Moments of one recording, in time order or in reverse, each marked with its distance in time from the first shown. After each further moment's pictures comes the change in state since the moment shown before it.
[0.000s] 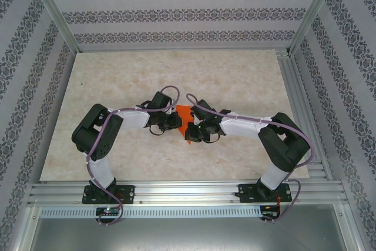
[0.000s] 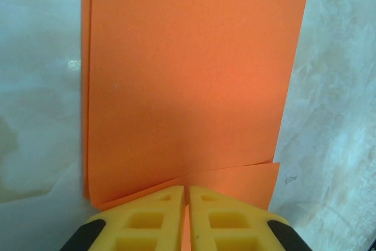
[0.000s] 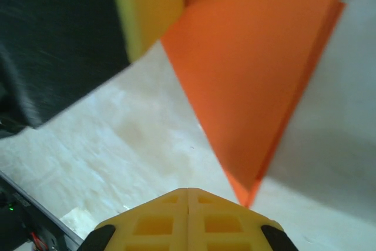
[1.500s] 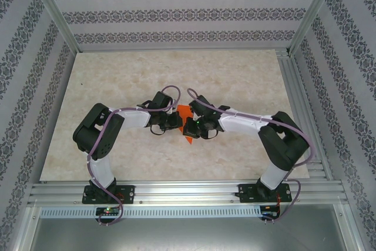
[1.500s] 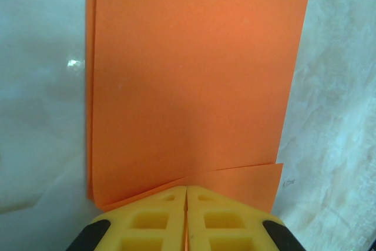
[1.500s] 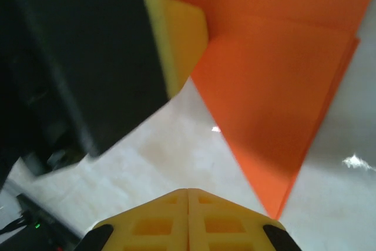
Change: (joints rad) left arm -0.003 0.014 0.010 0.004 0.001 0.000; right arm -0.008 0.036 0.071 -0.040 0.018 0.058
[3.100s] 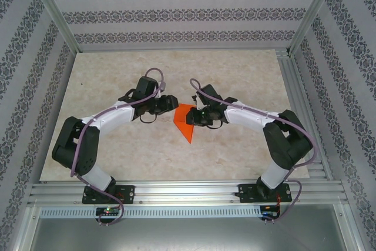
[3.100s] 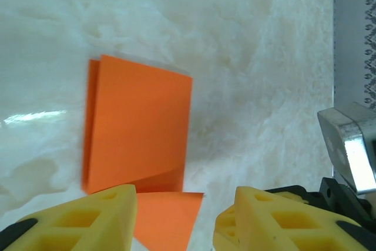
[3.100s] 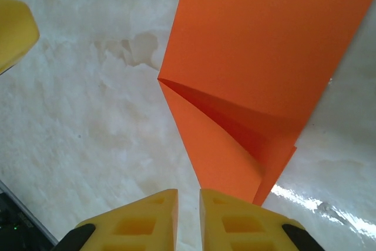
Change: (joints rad) left arm 0.115 -0.243 0.040 -0.099 0.007 -0.026; right arm -0.113 -0.028 0.048 0.001 -0.018 -0.270
